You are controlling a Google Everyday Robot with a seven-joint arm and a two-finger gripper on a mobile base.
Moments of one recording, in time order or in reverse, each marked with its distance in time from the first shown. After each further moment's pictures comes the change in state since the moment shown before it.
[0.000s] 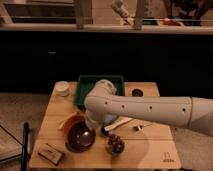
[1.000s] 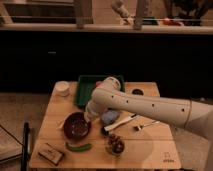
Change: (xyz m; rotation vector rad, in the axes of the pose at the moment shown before) arm 0.052 0.019 0.010 0.144 0.145 0.077
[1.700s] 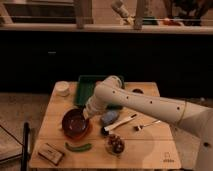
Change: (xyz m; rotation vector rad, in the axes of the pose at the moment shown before) arm 0.019 0.006 0.015 0.081 0.013 0.058
